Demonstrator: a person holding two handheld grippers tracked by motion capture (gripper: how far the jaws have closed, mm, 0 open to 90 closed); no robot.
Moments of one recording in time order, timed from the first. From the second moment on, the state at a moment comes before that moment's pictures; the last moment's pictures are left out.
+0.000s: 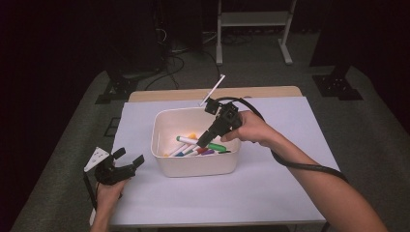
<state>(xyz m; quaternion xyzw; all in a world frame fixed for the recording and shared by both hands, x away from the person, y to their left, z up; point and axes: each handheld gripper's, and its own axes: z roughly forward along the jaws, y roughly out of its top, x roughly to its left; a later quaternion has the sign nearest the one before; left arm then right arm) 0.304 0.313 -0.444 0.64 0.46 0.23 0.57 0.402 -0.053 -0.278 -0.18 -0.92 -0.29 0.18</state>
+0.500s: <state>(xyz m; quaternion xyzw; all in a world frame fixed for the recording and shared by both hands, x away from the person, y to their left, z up) 0.307 0.313 -0.445 0.64 0.46 0.22 0.57 0.418 -0.029 -0.307 -0.16 -0.93 -0.26 0.20</state>
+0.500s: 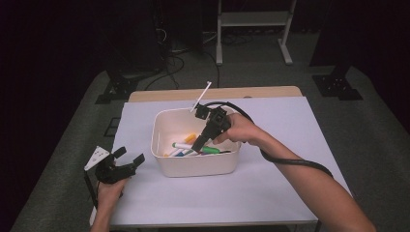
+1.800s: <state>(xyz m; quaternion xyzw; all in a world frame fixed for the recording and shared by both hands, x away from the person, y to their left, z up) 0.297 0.317 -0.444 0.64 0.47 0.24 0.56 0.413 -0.108 -0.294 -0.26 -0.90 -0.33 0.13</state>
